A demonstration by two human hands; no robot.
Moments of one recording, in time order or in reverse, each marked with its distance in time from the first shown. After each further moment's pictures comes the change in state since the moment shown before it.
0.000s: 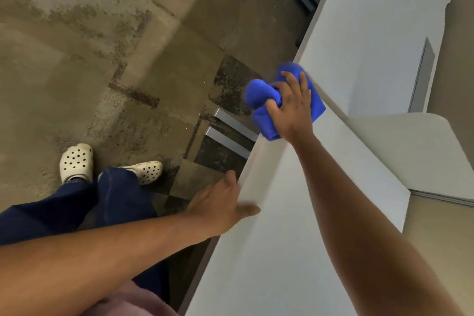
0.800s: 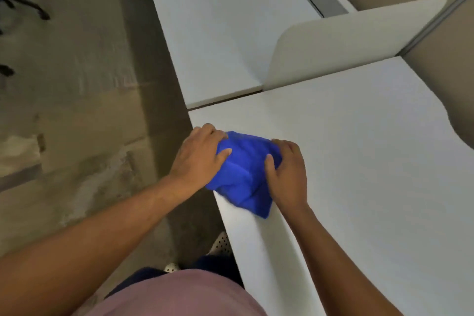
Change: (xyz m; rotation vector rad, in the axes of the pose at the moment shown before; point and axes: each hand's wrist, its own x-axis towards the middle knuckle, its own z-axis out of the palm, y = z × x) left_hand 0.077 0.162 -0.080 0.925 0.183 0.662; right_hand -0.198 0.029 0.001 0.773 0.623 0.700
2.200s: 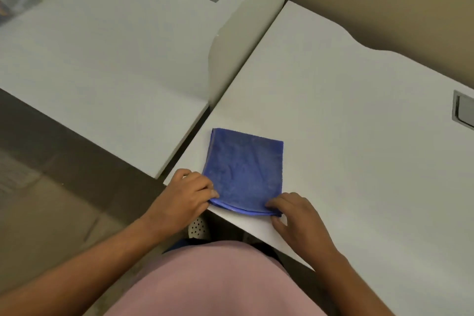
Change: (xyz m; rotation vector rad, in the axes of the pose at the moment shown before) left_hand 0.129 -0.119 -0.009 0.011 -0.357 1.145; right_hand -0.066 -0.063 0.055 -0.331 0.030 0.268
